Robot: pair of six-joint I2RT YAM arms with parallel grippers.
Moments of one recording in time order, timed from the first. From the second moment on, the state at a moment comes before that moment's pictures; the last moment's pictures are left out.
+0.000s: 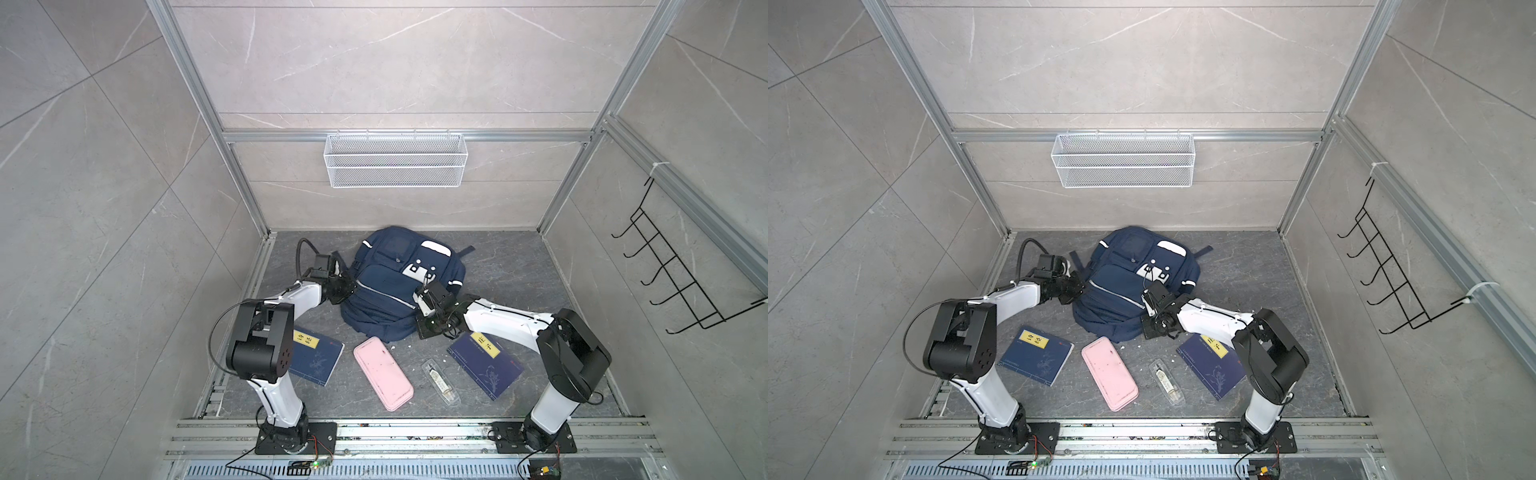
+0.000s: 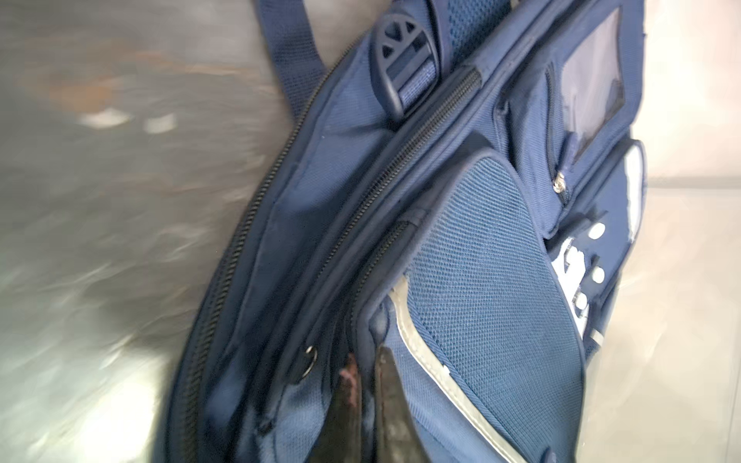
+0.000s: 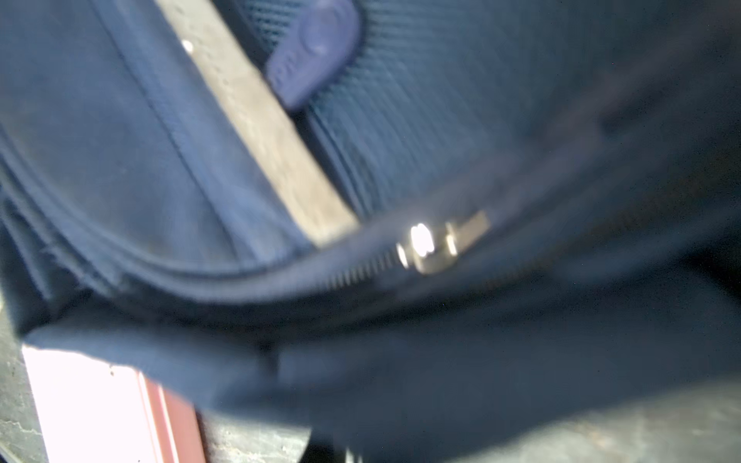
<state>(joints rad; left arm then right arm) -0.17 1.73 0.99 -0.13 0.35 -0.78 0.71 1.74 1.10 -0.48 -0.10 0.36</state>
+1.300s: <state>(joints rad) -0.21 1.61 0.85 0.19 0.28 -1.10 0.82 2.01 1.47 -0.54 -0.25 0.46</state>
